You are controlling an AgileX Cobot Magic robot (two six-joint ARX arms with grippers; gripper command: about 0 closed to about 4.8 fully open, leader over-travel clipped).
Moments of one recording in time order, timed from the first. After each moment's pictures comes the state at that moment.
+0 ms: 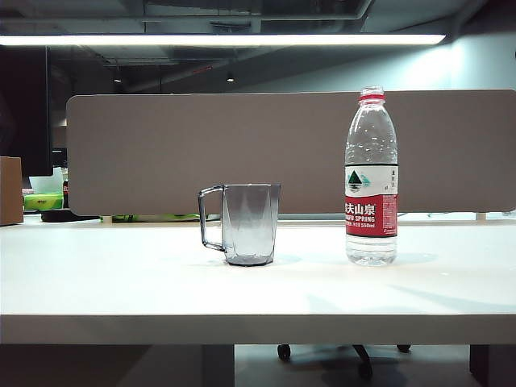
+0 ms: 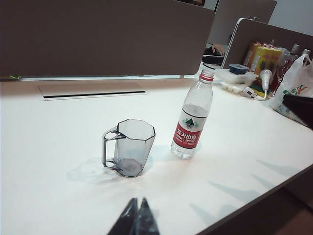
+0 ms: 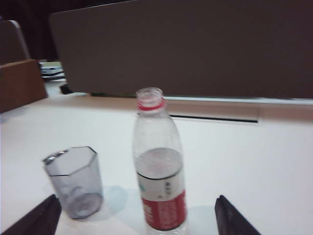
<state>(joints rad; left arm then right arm) 0.05 0.02 0.44 -0.42 0.70 -0.17 0.14 0.63 0.27 0.39 -0.19 0.11</state>
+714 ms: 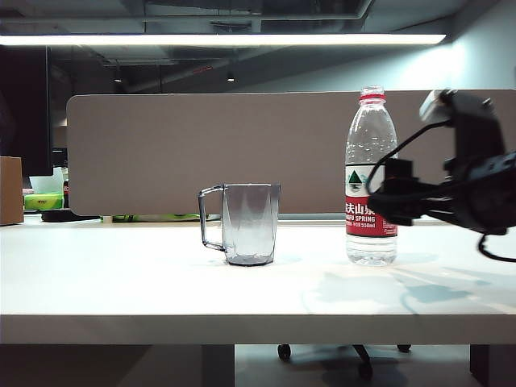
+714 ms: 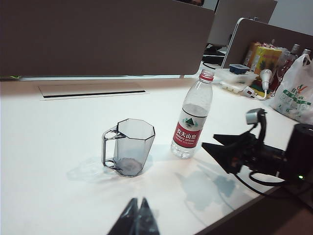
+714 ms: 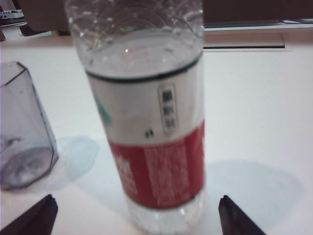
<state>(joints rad) 0.05 0.02 0.44 -0.42 0.70 -0.17 0.31 1.80 0.34 1.35 0.00 0.10</state>
